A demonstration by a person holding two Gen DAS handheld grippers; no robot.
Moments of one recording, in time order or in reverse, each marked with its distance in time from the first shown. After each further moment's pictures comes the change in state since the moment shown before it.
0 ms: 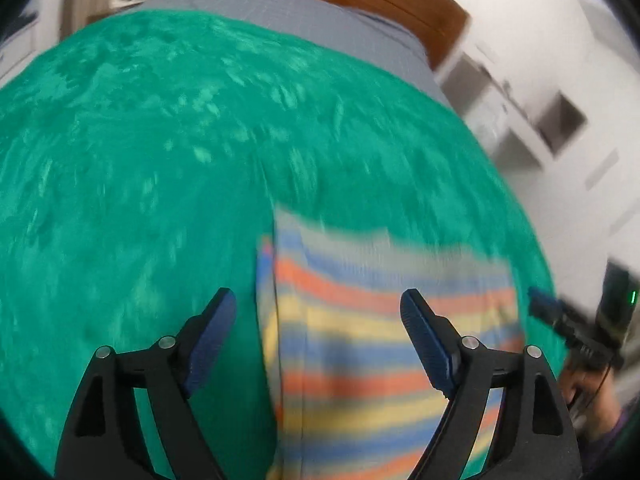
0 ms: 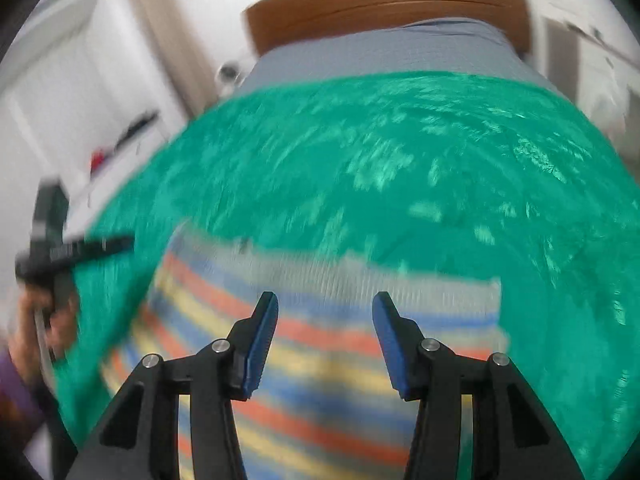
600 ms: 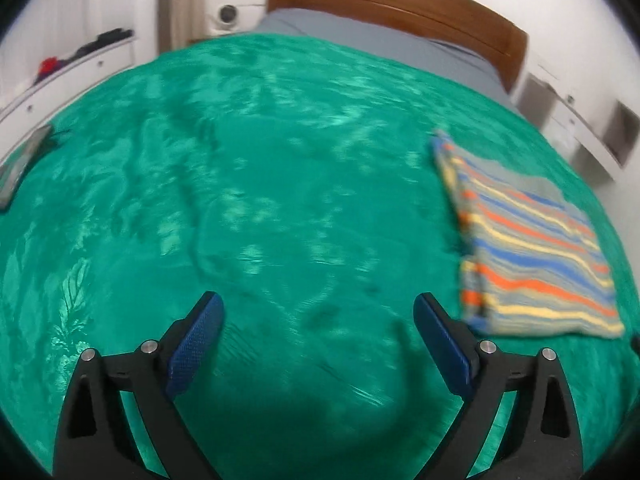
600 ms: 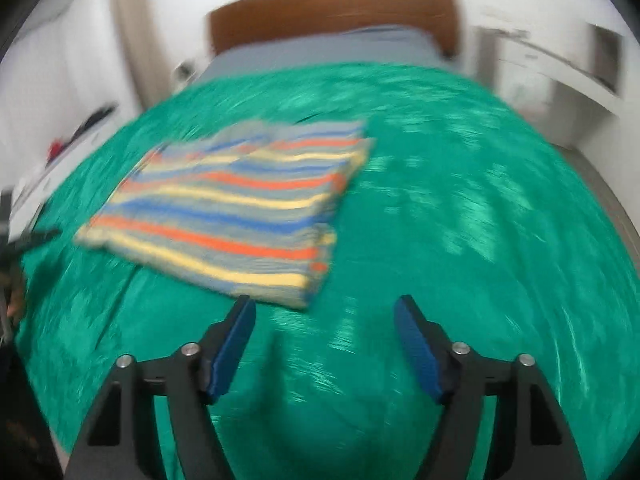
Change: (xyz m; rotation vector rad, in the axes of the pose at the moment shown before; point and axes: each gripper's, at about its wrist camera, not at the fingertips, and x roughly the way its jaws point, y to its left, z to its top) left arm -0.087 0.081 -0.160 -0.097 -0.192 0.369; right arm -0.110 -0.018 -0.218 0.112 -0.099 -0.272
